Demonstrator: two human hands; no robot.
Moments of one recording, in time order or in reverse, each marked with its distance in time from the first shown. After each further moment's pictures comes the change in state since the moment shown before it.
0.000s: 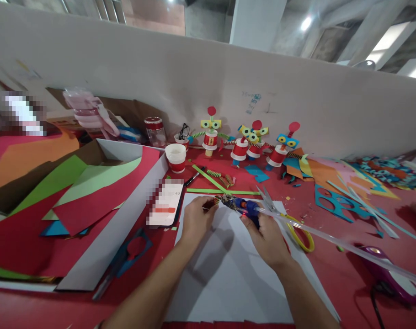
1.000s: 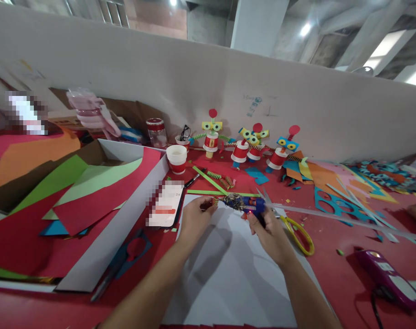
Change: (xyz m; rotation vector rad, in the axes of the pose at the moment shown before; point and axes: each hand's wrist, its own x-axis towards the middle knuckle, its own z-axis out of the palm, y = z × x) left_hand 0.007 -0.017 0.006 -0.246 -0.010 -0.086; right_hand 0.006 0.001 -0.007 0.322 -0.023 0.177
